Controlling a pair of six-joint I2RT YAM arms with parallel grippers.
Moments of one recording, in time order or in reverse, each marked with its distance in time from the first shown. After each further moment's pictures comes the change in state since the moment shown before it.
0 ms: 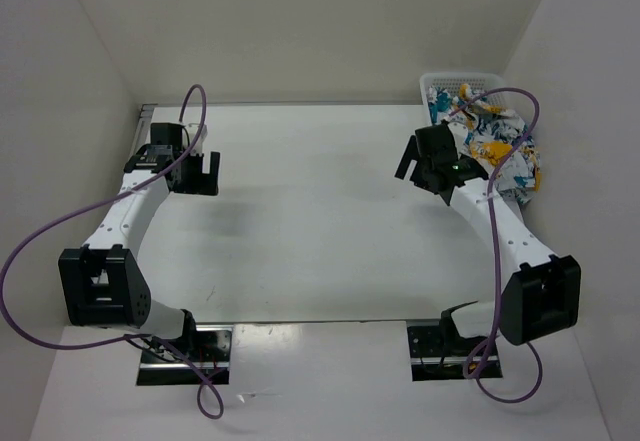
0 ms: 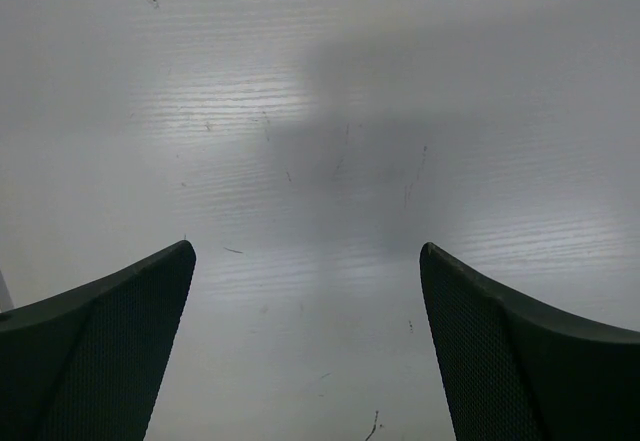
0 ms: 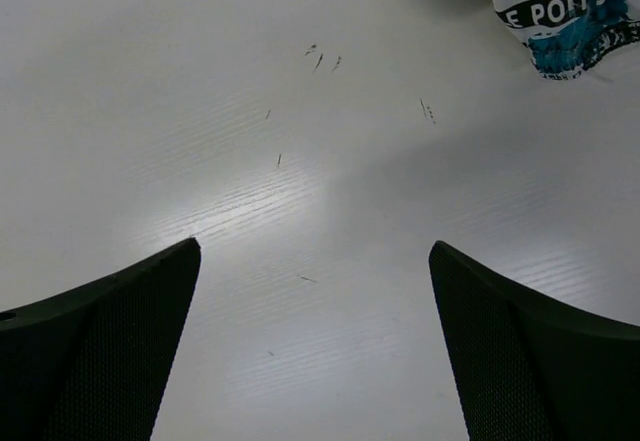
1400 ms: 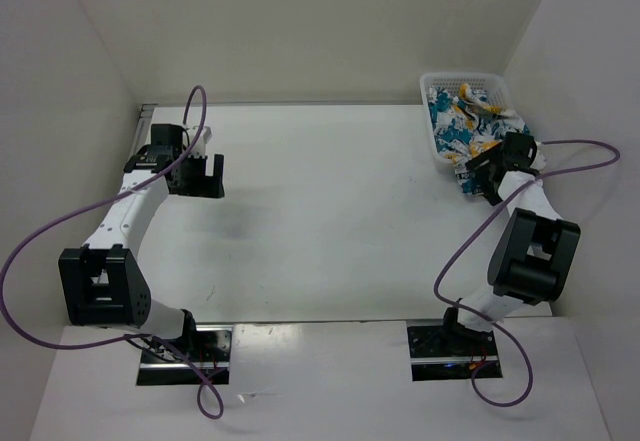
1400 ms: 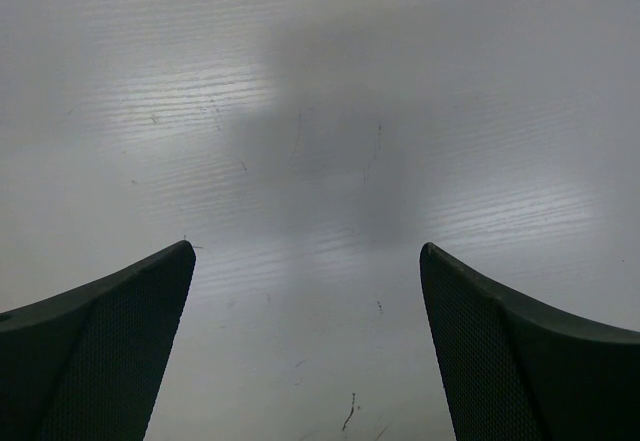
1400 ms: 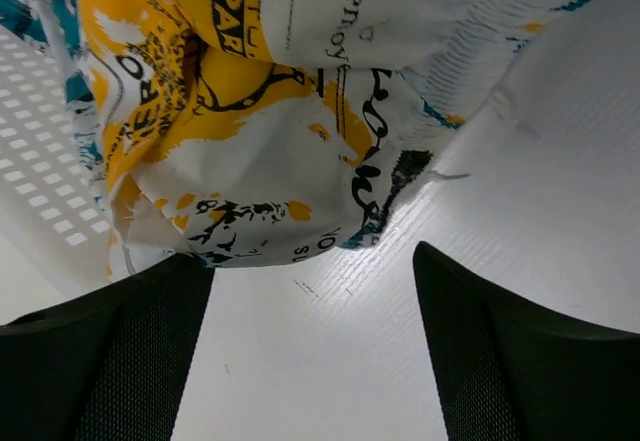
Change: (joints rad) left arm 0.000 0.001 0.000 -0.032 0.102 0.000; right arm -0.618 0.228 -0.085 0.303 -0.305 0.172
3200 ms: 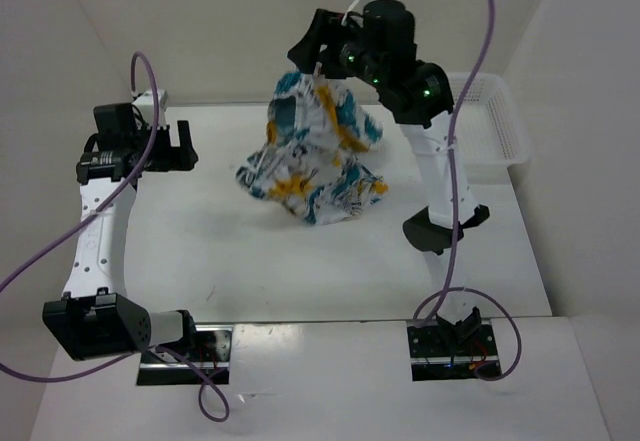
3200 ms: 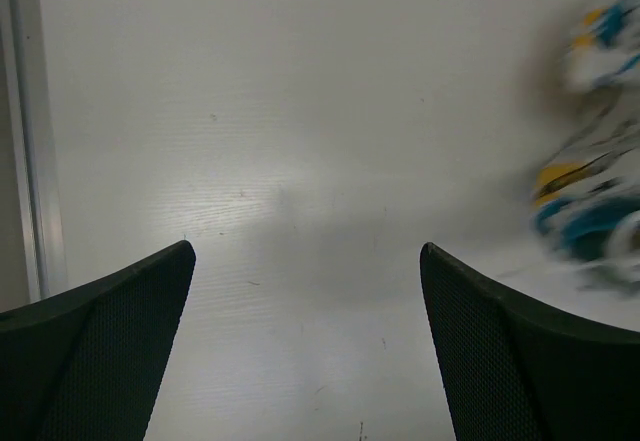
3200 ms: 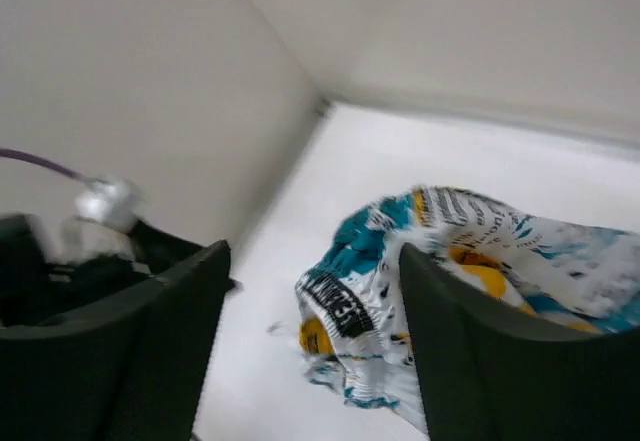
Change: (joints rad) left arm 0.135 -0.155 0.193 -0.045 0.081 0.000; right arm 0.946 0.562 2.002 -0.658 -0.141 -0.255
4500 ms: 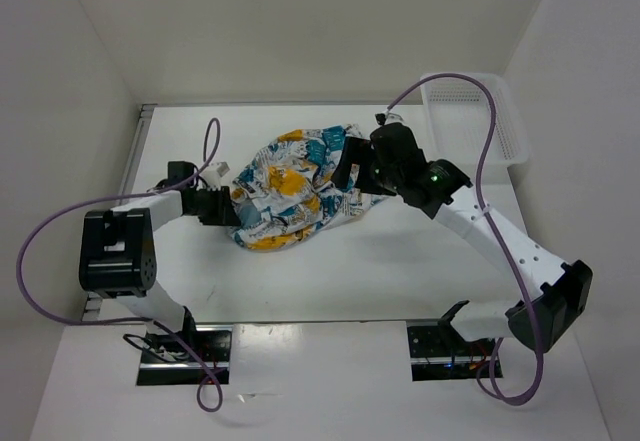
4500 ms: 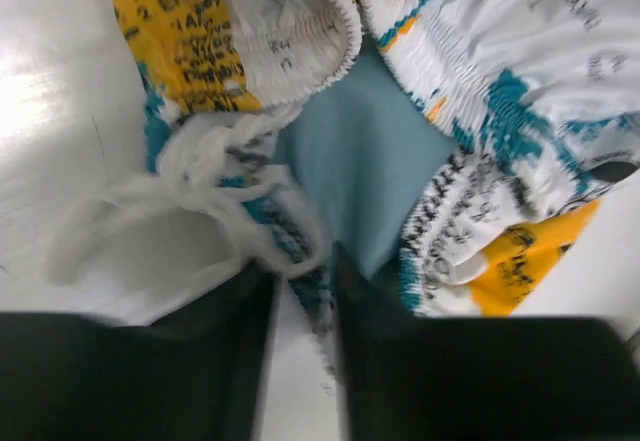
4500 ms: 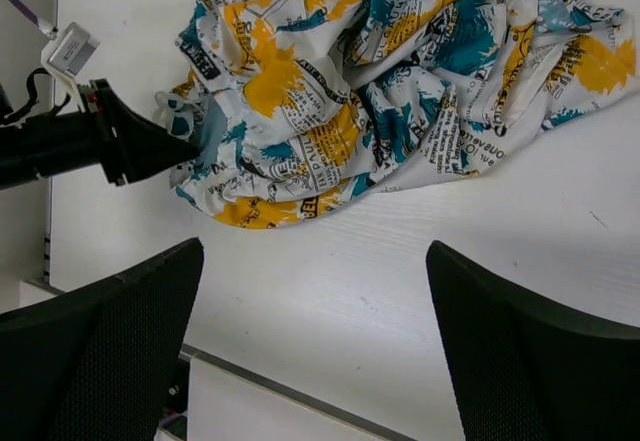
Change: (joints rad) left arm -0.090 0.343 -0.528 0.442 0.328 -0.010; right arm 0.058 -0.832 -1.733 0.312 0.198 0.188
